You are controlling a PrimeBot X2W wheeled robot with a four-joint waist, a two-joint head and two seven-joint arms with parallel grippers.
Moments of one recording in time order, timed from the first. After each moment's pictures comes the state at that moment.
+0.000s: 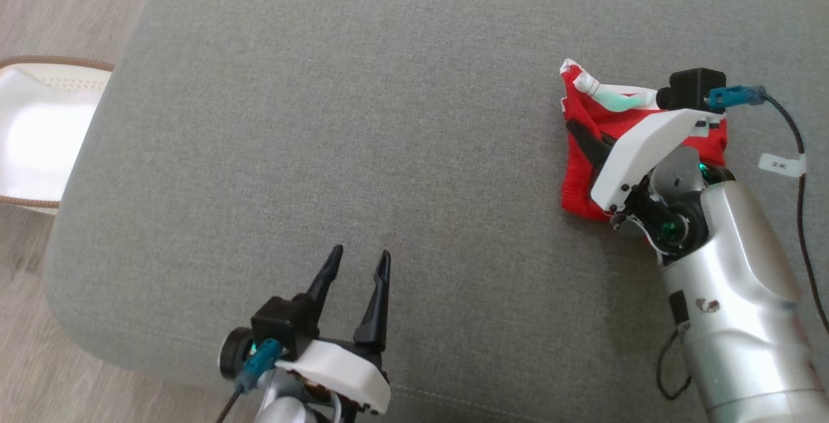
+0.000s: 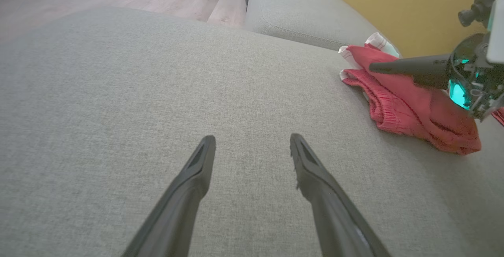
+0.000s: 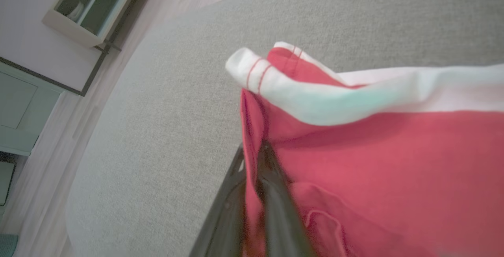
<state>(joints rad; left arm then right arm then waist) -0.05 0.06 -0.52 0.17 -0.32 0.15 -0.25 -0.56 -0.06 0.09 0.50 0.53 0.12 0.59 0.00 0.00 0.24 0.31</state>
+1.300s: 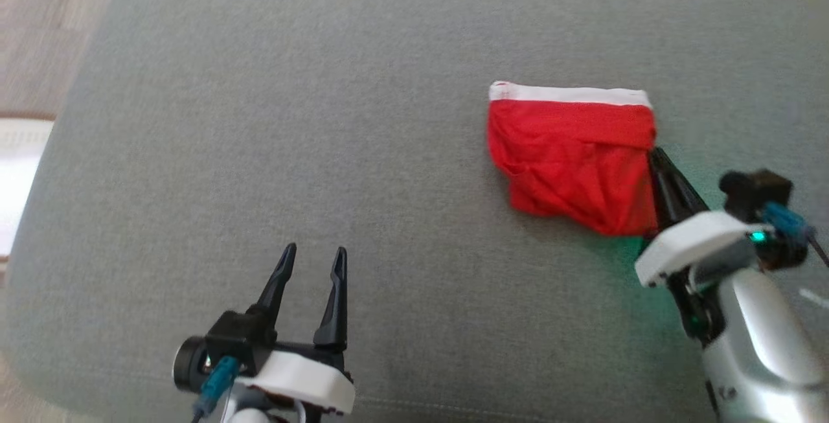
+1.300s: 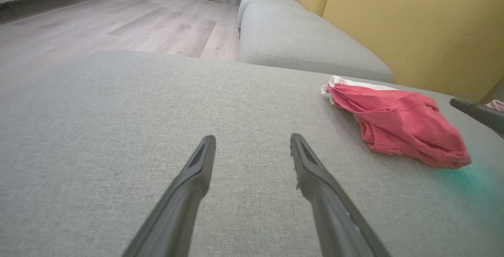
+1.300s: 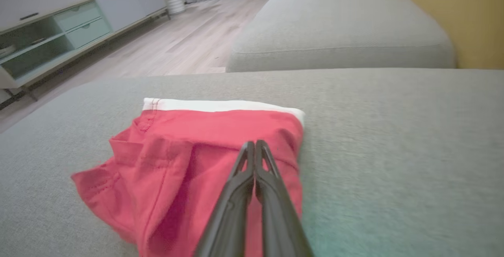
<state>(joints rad) 0.04 0.06 -0.38 0.07 -0.22 0.13 -0.25 -0.32 -0.16 0.10 0.46 0.27 0.12 -0.03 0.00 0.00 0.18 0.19</state>
